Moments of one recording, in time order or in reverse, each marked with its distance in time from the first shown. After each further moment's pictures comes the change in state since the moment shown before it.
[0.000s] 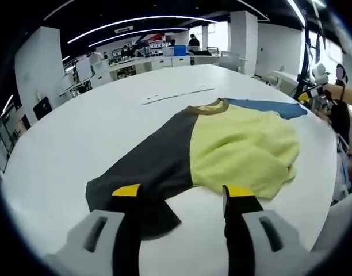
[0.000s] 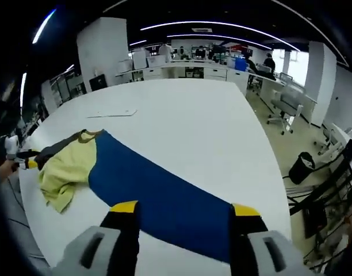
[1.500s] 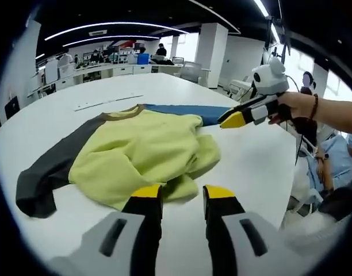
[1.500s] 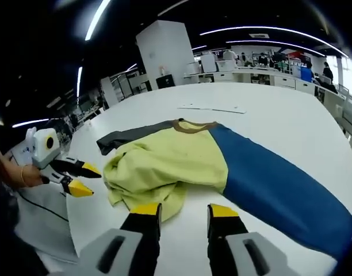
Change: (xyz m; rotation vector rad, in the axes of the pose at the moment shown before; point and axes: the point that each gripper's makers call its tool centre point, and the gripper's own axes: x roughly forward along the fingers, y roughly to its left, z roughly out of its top) left arm 0.006 -0.185 -0.004 -0.048 -0.063 -0.277; right arm 0.043 0.202 -0.021 -0.150 -0.028 0.430
